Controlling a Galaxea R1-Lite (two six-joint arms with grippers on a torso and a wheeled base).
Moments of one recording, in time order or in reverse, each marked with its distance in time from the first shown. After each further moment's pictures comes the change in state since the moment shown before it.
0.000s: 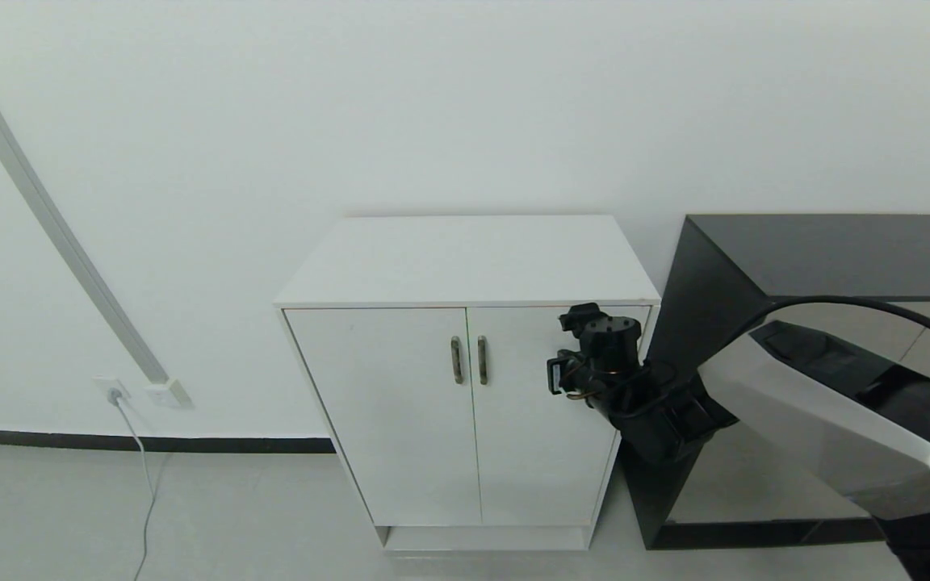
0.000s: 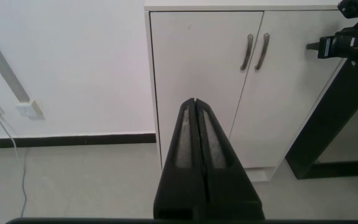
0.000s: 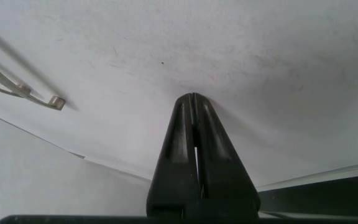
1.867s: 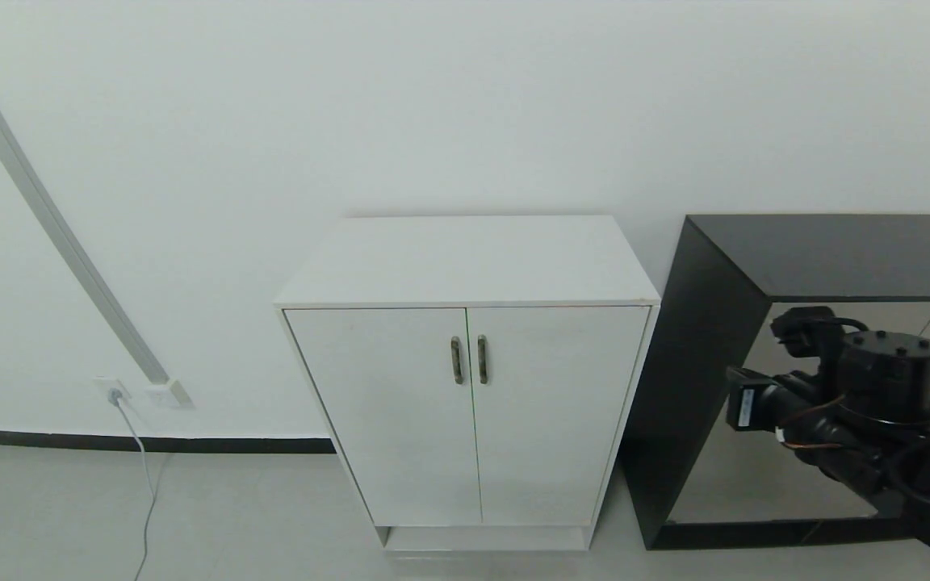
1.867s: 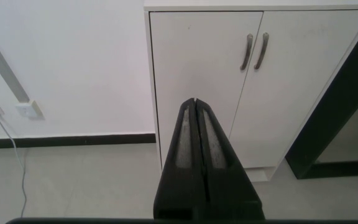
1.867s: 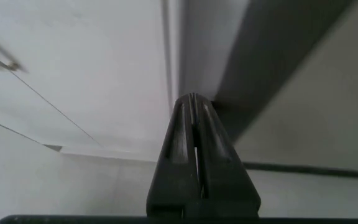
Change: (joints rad) left arm -0.001 0.000 0.000 0.000 -0.001 0.000; right arm -0.199 -0.706 0.972 -0.279 -0.011 0.003
